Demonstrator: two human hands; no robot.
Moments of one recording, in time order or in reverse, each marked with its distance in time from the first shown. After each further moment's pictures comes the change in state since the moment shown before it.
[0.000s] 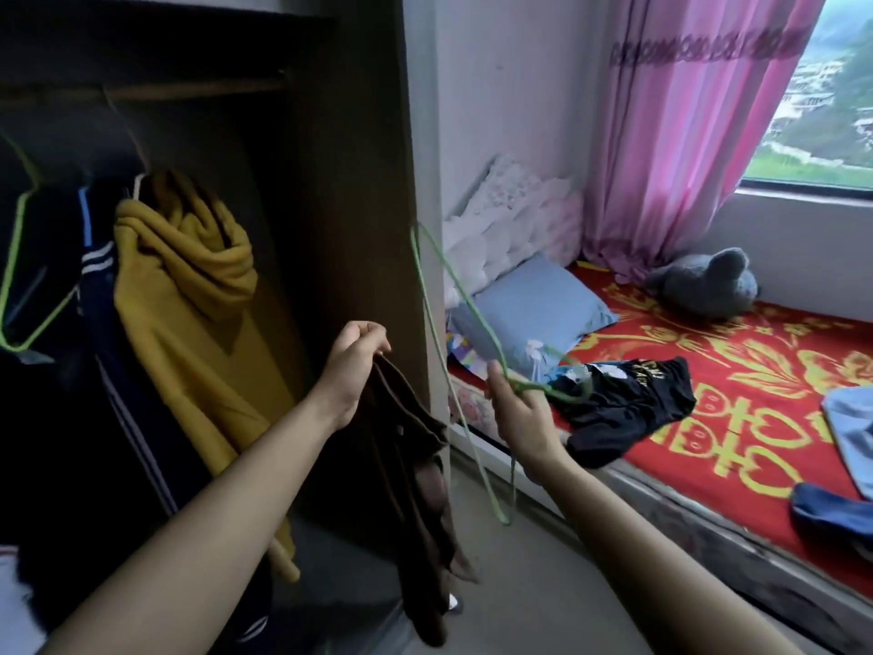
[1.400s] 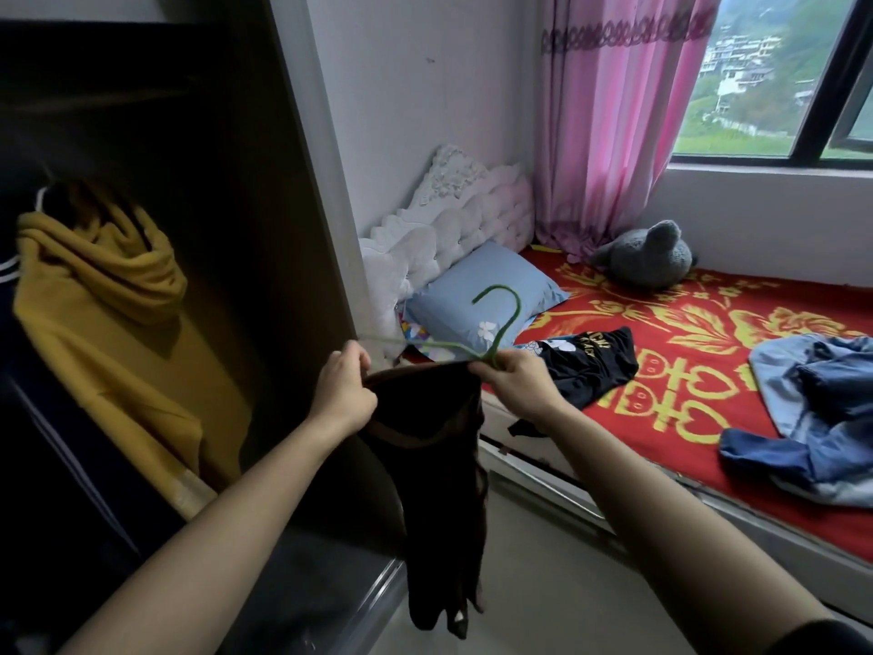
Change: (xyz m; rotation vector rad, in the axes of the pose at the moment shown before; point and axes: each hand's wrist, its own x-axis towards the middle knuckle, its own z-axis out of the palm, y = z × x) left_hand -0.055 -0.027 0.076 0.904 -0.056 0.228; right_hand -0.011 -0.017 -0.122 -0.577 -0.063 0.114
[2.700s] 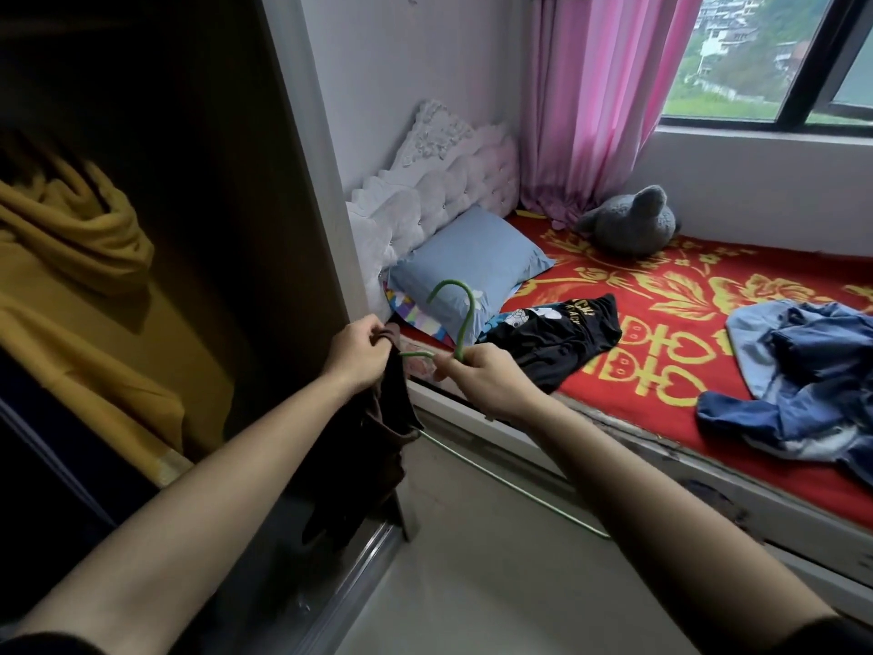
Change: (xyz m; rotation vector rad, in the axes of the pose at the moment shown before) left_hand 0.043 -0.012 0.039 -0.200 -0.054 -0.014; right_hand -0.027 -0.039 0.025 -0.041 -0.198 0.056
